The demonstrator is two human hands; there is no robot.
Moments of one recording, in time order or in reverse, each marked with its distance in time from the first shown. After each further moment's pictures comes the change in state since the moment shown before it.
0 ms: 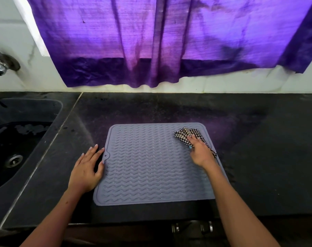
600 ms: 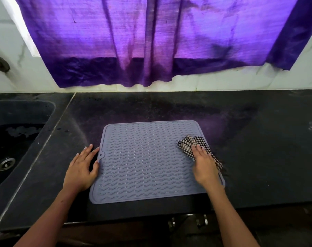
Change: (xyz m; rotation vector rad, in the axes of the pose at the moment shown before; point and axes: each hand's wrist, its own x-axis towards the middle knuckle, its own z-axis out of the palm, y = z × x) left_hand 0.001 -0.003 -0.001 0.014 -0.016 0.008; right_hand -0.071 0.009 0.003 -0.193 0.193 0.026
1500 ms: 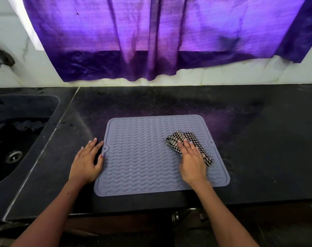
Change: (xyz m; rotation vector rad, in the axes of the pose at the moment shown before) left_hand -0.001 0.004 -0.001 -0.007 0.012 -0.008; right_hand -0.010 -0.037 0.025 0.050 0.017 -0.110
